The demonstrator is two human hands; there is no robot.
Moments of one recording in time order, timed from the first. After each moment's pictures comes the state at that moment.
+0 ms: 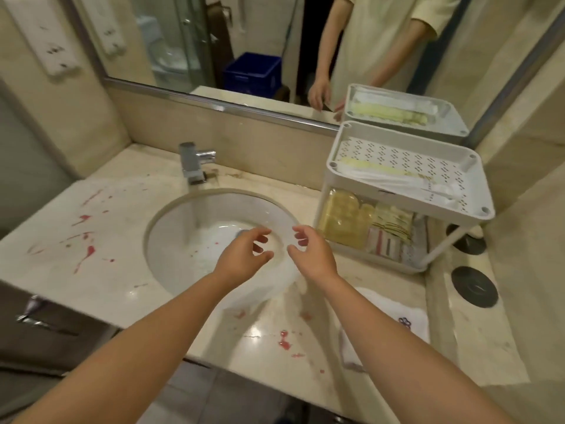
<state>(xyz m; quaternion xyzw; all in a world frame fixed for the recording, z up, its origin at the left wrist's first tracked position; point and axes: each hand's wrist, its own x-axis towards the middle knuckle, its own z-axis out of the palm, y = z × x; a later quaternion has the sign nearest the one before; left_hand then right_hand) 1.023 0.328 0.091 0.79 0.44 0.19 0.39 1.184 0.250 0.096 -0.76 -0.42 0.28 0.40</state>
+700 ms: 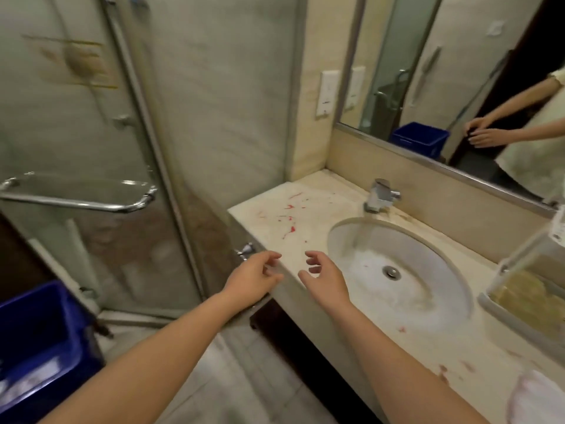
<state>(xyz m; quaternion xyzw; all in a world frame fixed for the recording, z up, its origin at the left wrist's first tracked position) 0.651 0.237 0.123 0.65 0.61 0.29 0.33 0.839 0.241 0.124 -0.61 -0.62 0.35 0.34</state>
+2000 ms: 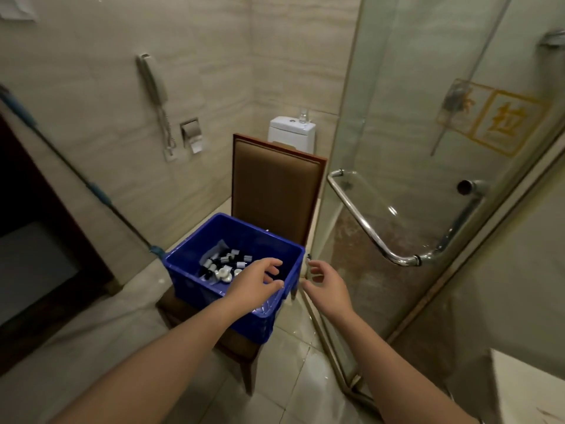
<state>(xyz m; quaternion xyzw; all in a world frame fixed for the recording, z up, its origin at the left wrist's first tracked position) 0.356 0.104 0.111 0.18 0.88 0.41 0.14 0.429 0.280 0.123 -0.16 -0.86 0.48 0.07</state>
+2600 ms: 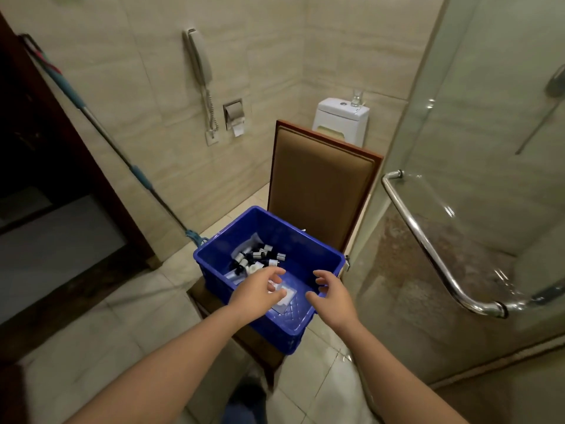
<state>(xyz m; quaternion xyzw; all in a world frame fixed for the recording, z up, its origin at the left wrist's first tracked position) 0.291 0.066 0.074 0.10 0.90 0.40 0.15 0.336 0.257 0.080 -0.13 -0.86 0.49 -0.04</state>
